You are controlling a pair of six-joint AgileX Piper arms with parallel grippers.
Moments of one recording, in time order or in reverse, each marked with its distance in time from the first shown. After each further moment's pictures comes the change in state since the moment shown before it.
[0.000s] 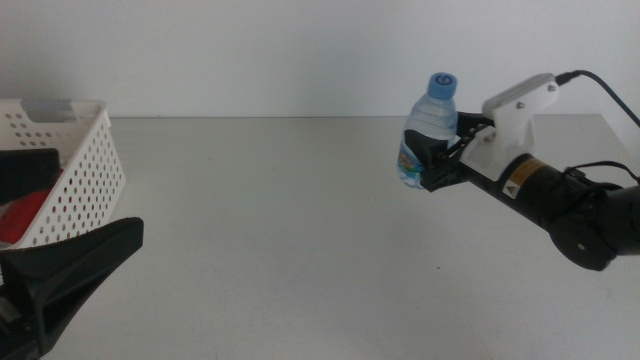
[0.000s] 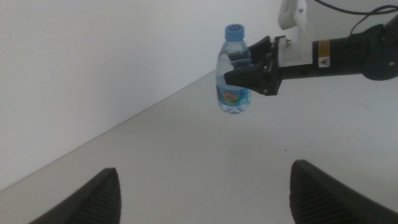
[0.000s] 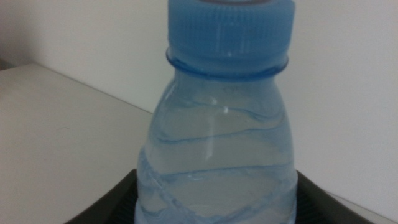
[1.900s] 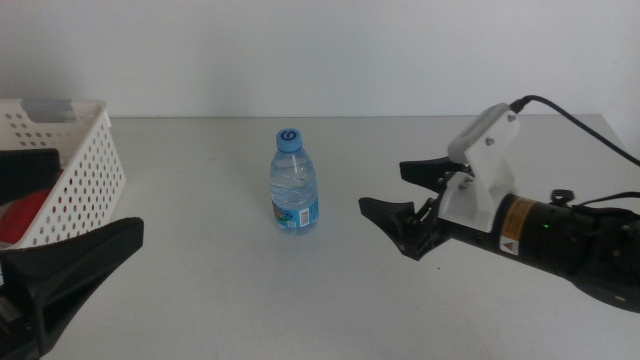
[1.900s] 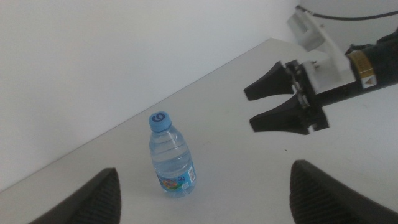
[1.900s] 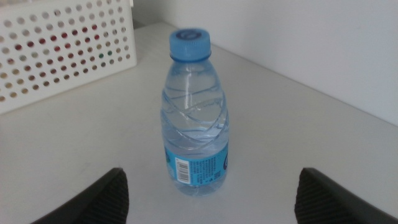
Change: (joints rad) left arm 0.000 0.000 0.000 0.001 0.000 0.000; right arm 0.146 -0.179 0.130 -0.295 0.145 0.277
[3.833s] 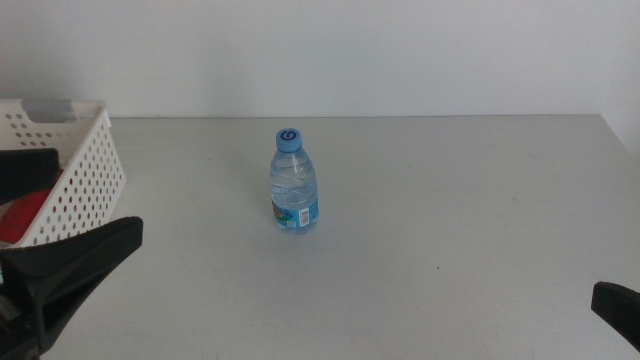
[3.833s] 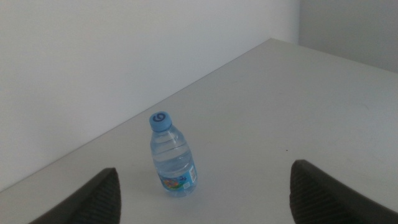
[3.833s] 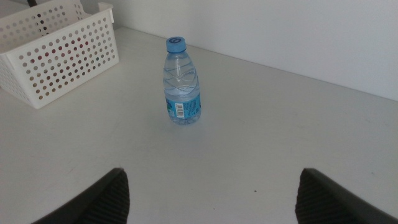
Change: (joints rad) left arm 0.004 0.000 0.000 0.000 0.000 0.000; right arm 0.219 -1.278 0.167 0.689 1.281 -0.376
